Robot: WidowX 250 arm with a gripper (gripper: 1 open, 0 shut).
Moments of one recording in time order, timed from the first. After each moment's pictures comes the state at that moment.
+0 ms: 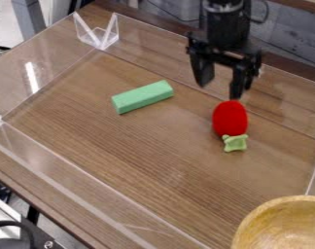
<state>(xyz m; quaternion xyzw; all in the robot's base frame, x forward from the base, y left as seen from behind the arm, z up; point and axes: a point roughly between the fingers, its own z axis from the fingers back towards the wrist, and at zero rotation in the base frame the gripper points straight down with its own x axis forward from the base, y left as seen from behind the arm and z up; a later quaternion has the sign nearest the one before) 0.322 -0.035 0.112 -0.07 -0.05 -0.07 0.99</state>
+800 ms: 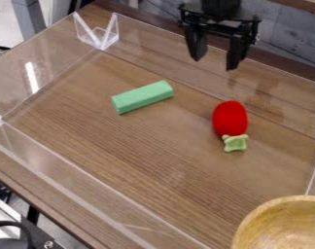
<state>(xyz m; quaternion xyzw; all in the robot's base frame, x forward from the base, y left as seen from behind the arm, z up) 0.344 -0.023 0.114 -0.06 -0.04 -0.01 1.00</state>
